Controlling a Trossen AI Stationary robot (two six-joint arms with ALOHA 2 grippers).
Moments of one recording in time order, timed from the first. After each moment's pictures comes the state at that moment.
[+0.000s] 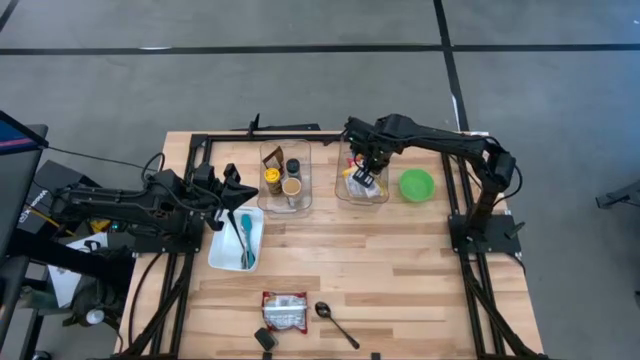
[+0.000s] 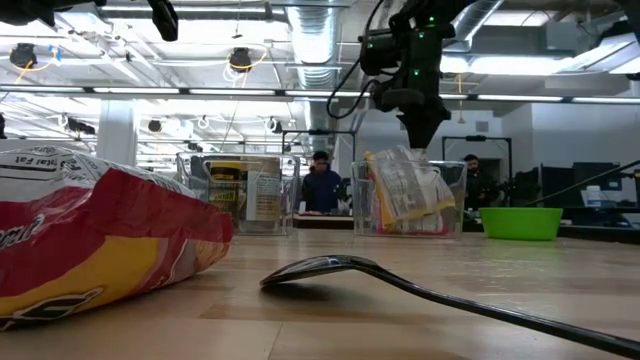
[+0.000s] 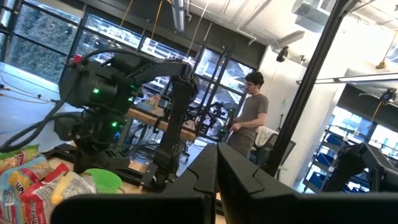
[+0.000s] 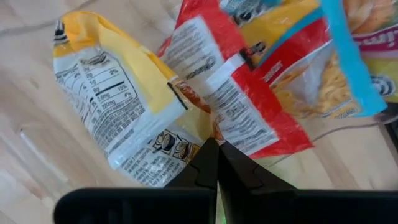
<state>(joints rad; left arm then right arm) -0.01 0.58 0.41 0.45 -0.05 -0.38 -0.44 1.79 1.55 -1.19 0.13 0.16</state>
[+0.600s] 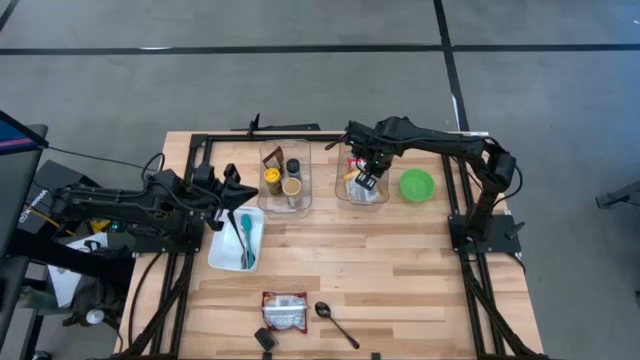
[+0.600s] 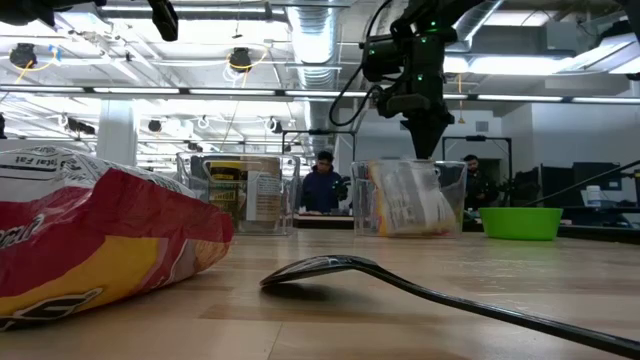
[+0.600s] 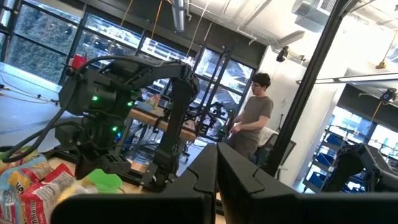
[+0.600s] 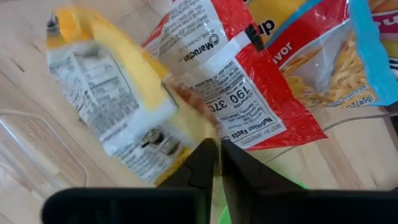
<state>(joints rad) -0.01 0.58 0.41 0.45 -0.05 -0.38 -0.44 1.79 1.51 -1.19 0.13 0.15</state>
